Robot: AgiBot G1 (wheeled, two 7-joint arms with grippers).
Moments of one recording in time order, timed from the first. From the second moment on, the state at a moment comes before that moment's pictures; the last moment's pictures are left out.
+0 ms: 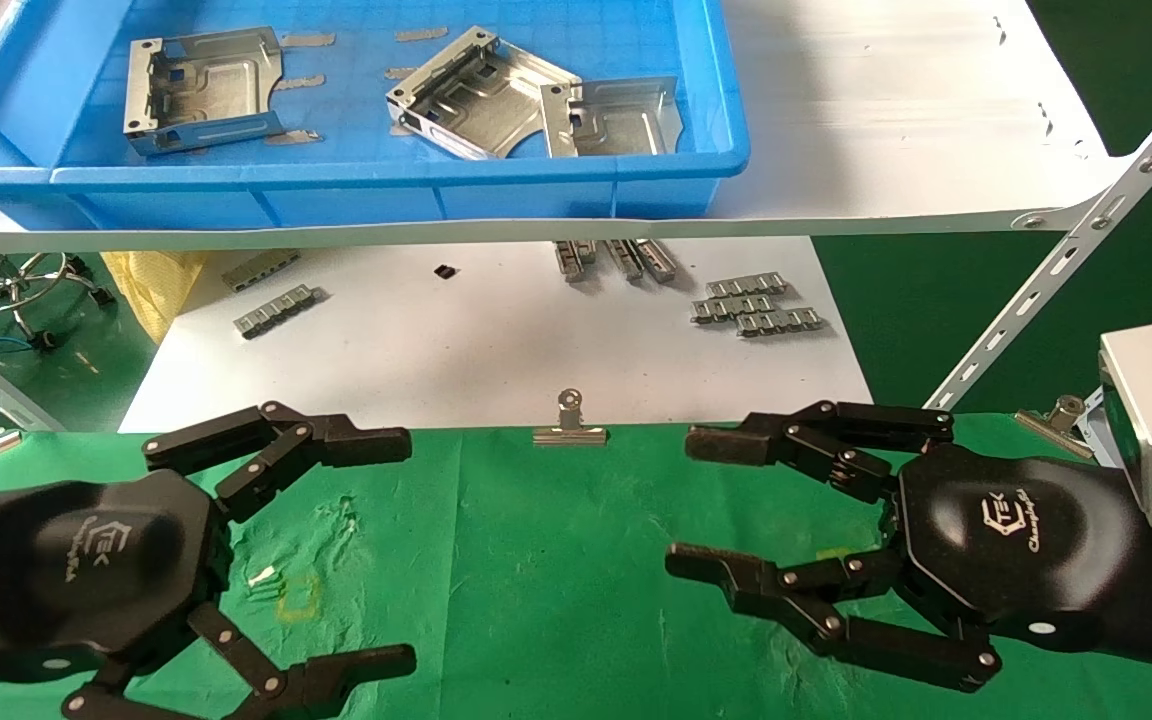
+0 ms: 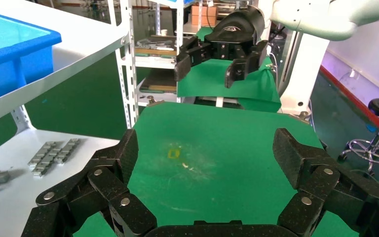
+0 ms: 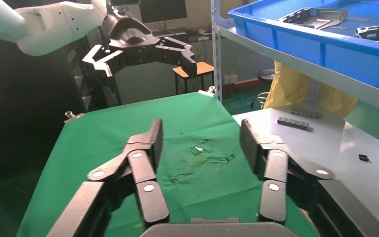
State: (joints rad) left arm -1.08 0.61 0.28 -1.28 0.73 1.50 -0.19; right arm 1.08 -0.56 -0.38 1.23 -0.64 -1.43 0.12
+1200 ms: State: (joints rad) left arm -1.88 1.03 0.51 -0.49 1.23 1.26 -0.24; right arm 1.08 -0.56 -0.38 1.23 -0.64 -1.43 0.12
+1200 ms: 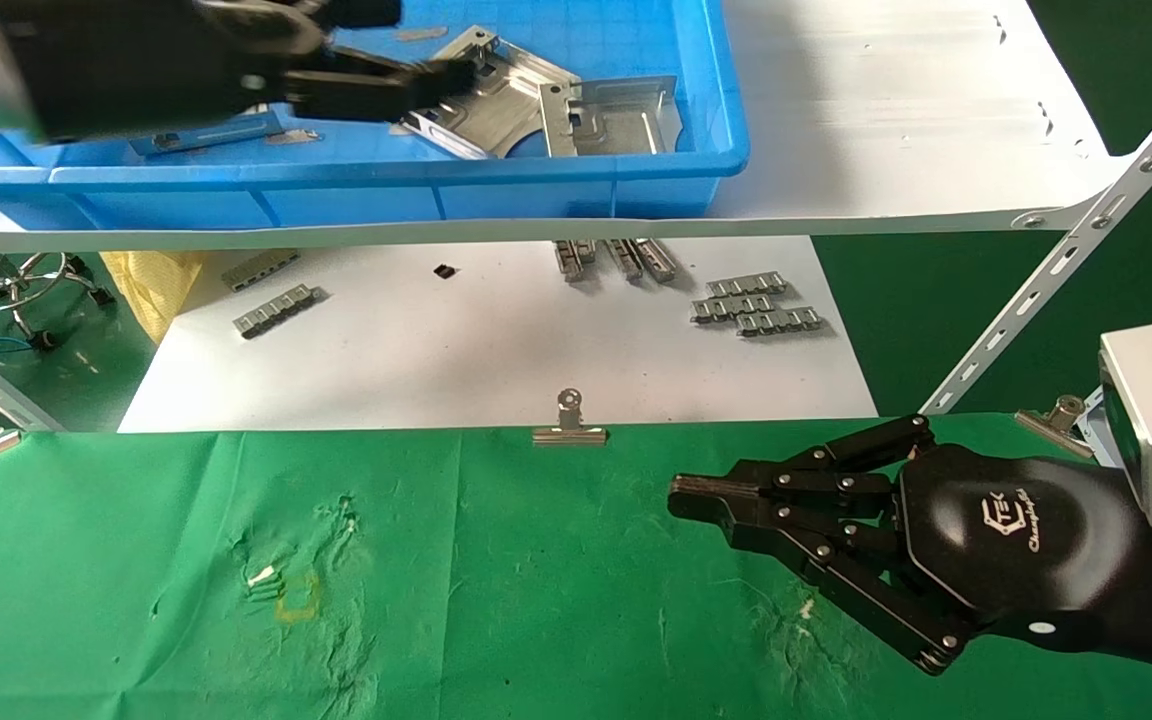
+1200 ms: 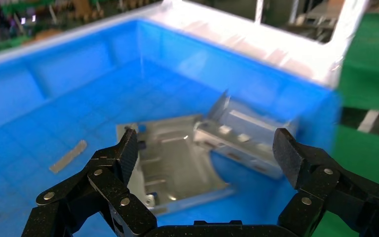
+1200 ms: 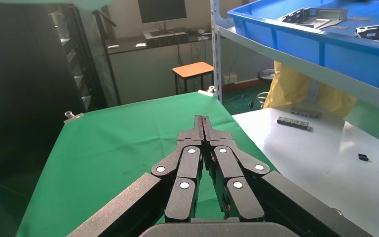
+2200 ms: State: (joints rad) left arm -2.09 1.22 0.62 -0.05 1.41 1.09 -0.11; right arm 1.08 -0.56 -0.38 1.23 -0.64 -1.43 0.12
